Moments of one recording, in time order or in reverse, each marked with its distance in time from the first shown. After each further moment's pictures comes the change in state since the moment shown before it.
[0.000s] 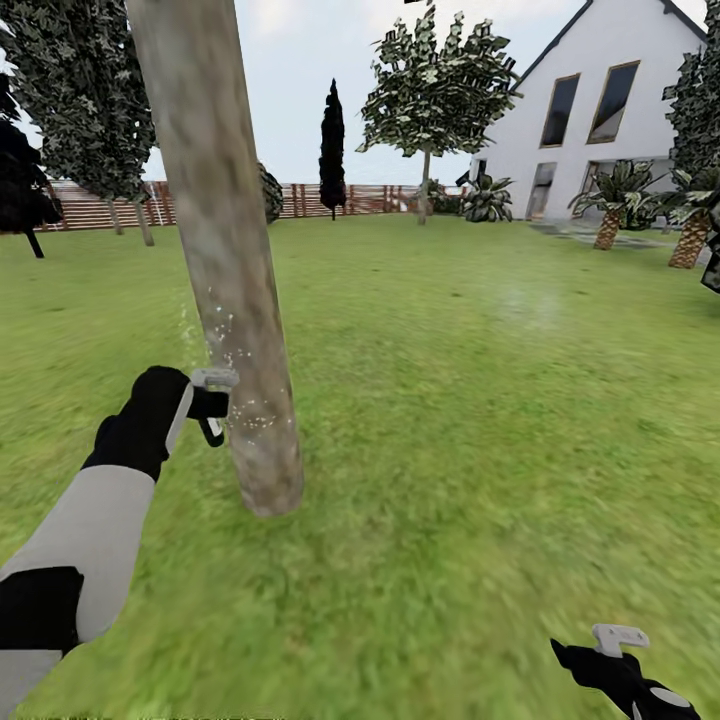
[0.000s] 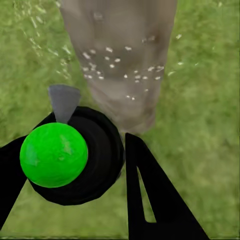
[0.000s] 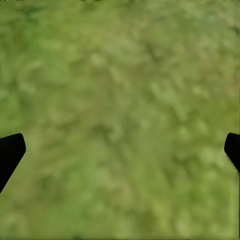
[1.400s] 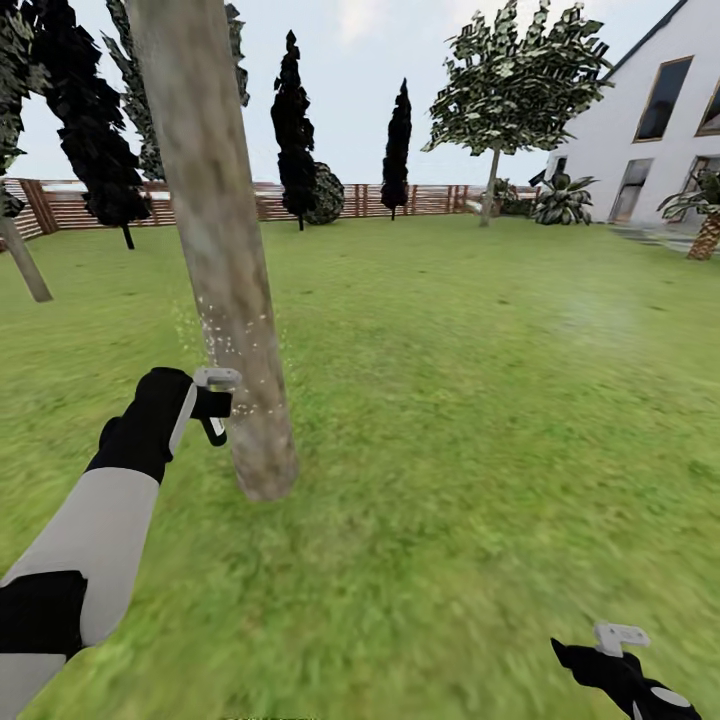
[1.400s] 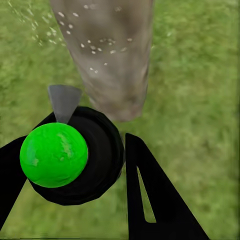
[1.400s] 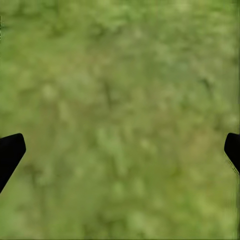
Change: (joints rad) left arm 0.010 -0.014 0.002 -0.020 -0.001 -0.002 0.014; right arm 0.000 -0.001 0.000 -0.002 -0.001 -0.003 0.000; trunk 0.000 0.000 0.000
